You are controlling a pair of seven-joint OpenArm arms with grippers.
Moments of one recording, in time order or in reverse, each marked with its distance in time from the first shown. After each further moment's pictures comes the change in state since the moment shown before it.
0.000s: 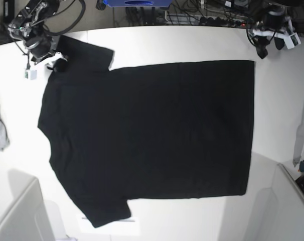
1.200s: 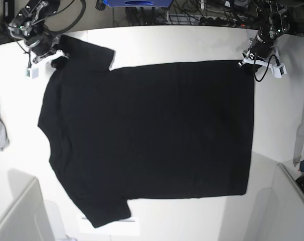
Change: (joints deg) left arm -15.2 -0.4 2.3 -7.4 -3.2 -0.9 17.8; right arm -1.0 -0.2 0.0 1.5 0.0 0.0 -1.0
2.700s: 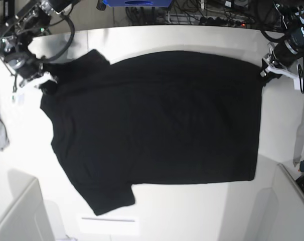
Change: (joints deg) left arm -3.9 -0.9 -19.1 16.6 -14.1 1.2 33.5; right arm 10.2 1.9 0.7 16.2 13.5 -8.9 -21.9
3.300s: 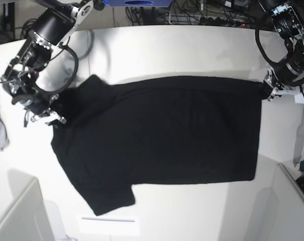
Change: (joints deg) left arm -13.4 0.0 0.4 -12.9 0.2 7.5 3.2; right arm 13.0 3.8 -10.3 -18.3 -0.1 -9.4 8.6
